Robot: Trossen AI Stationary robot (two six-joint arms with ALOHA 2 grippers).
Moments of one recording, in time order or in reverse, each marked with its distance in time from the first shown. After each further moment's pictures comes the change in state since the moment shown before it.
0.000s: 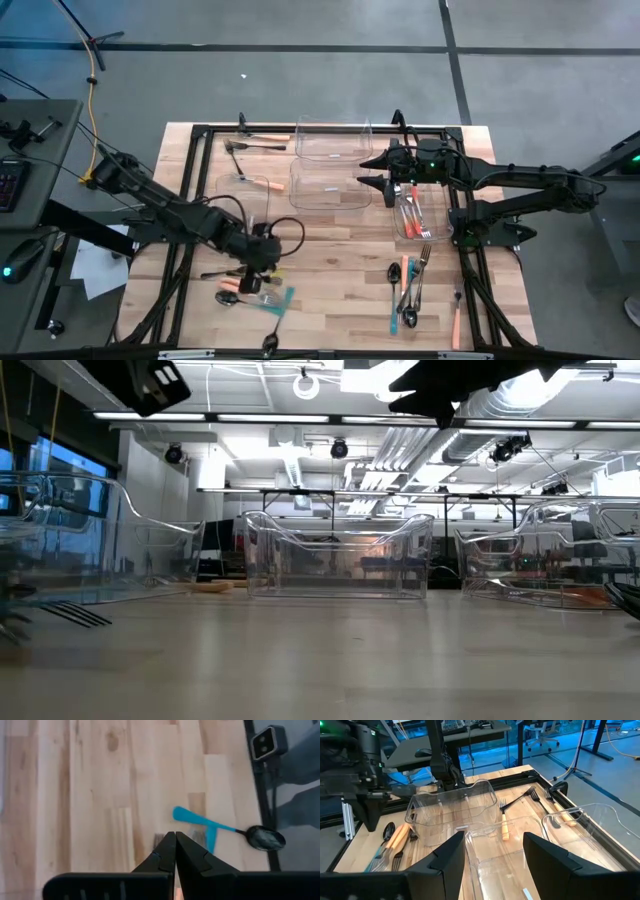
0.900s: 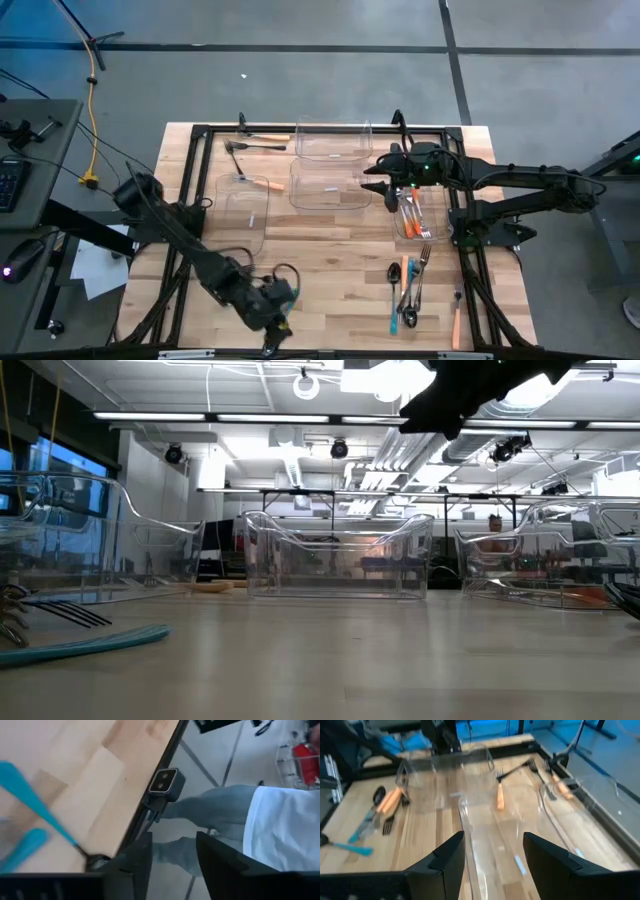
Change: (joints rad) left arm -0.248 0.326 0.193 0.351 -0.013 -0.924; right arm 0.000 0.000 0.000 -0.162 0.000 -0.069
